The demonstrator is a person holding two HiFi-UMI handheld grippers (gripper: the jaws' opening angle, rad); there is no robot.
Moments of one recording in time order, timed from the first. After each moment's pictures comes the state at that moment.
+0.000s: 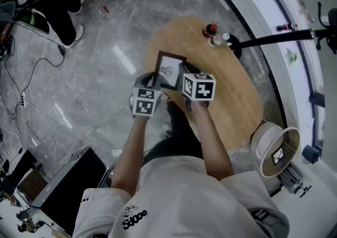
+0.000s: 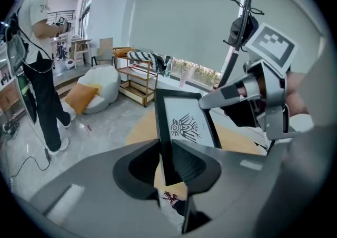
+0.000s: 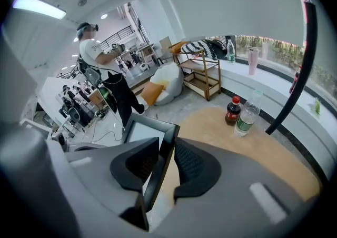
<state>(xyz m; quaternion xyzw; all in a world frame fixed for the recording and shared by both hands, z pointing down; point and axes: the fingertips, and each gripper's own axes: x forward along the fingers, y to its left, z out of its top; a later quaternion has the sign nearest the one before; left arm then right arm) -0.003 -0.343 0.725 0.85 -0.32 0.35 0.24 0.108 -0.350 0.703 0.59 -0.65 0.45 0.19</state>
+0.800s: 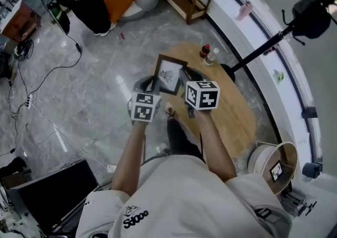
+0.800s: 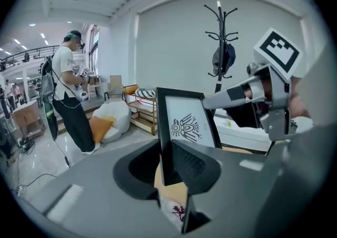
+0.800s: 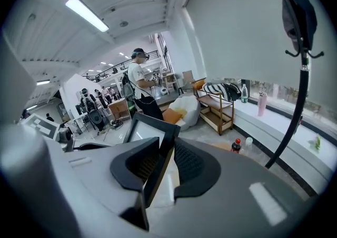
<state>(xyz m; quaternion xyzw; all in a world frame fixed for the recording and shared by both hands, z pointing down) -0.055 -0.256 0.531 0.88 -0.39 0.25 0.14 0.054 -0.256 0.495 0.59 -0.74 0.30 0.13</state>
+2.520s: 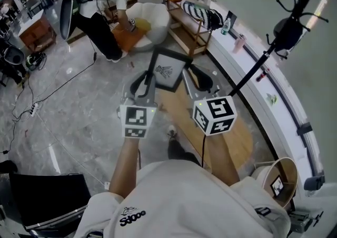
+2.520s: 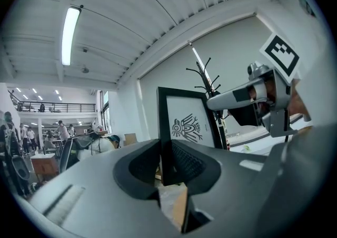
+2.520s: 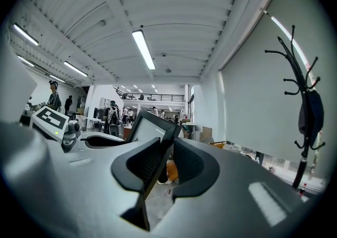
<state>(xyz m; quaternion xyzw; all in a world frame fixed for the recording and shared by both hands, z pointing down) -0.142 -0.147 0.266 0.88 -0.46 0.06 -0.10 -0.038 -0.119 0.224 0.57 -0.82 -0.01 0.03</state>
